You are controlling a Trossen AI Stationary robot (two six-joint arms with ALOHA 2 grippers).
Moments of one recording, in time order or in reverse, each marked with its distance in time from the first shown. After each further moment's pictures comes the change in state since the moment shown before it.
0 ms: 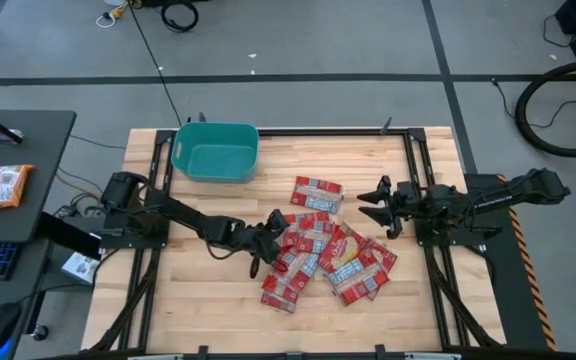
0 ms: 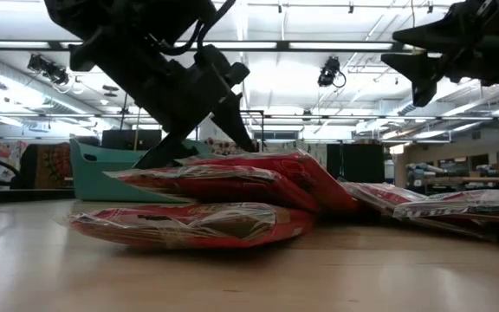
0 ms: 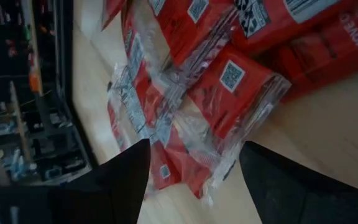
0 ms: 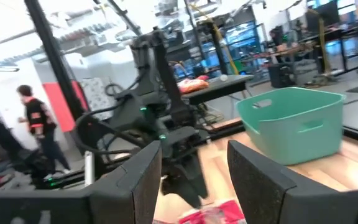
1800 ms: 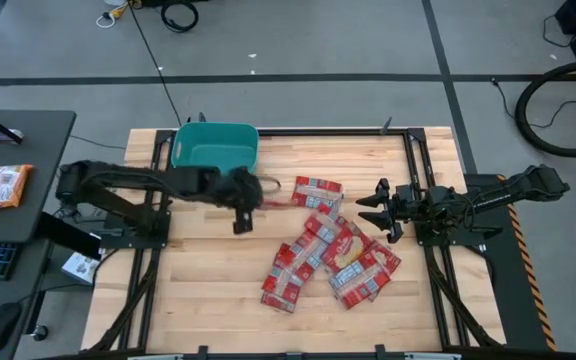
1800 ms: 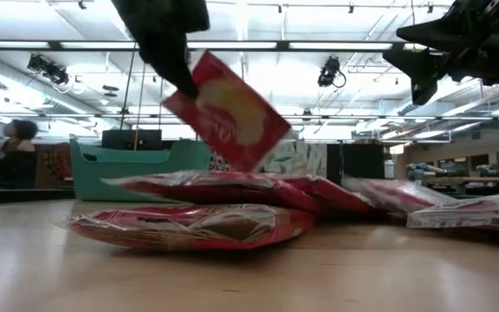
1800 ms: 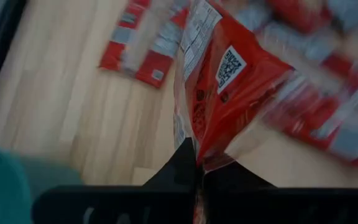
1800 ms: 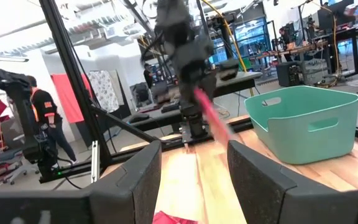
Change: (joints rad) left arm 0.275 -0.436 0.211 -0.774 0.412 -1.074; right arm 0.026 0.036 0.000 0.024 -0.009 -0.029
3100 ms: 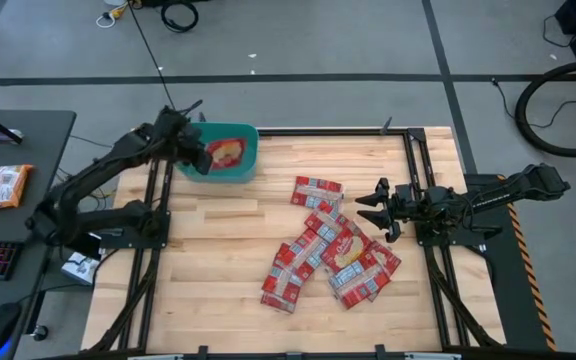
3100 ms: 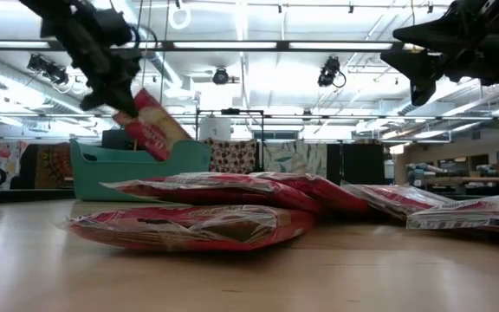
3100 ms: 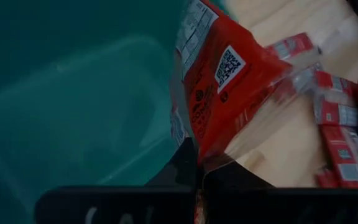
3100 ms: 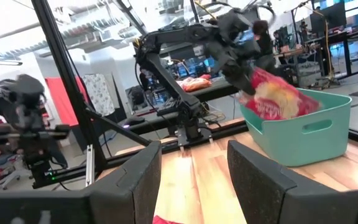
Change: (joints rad) left arm 0.871 -0.303 -0.261 -0.092 0.437 -0.123; right arm 0.000 0.032 0.000 0.045 0.025 -0.003
